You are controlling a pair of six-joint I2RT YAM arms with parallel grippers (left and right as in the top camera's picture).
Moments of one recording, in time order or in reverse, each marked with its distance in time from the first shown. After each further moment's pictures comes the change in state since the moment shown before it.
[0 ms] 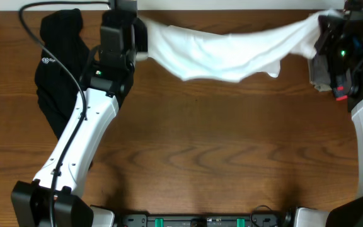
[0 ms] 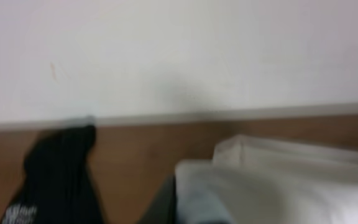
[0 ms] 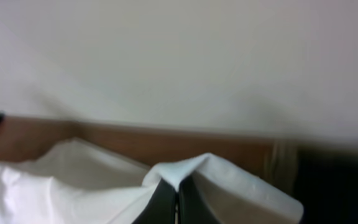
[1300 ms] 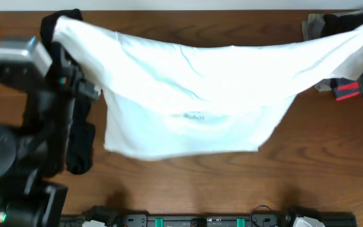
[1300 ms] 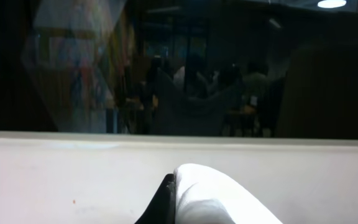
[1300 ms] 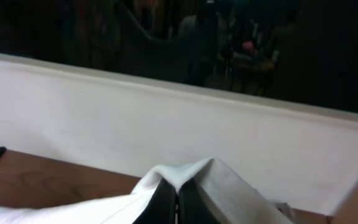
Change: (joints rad) left arm -0.010 -0.638 0.050 -0.161 0.135 -0.041; right arm -0.008 -0.428 0.307 -0.534 0.092 -0.103
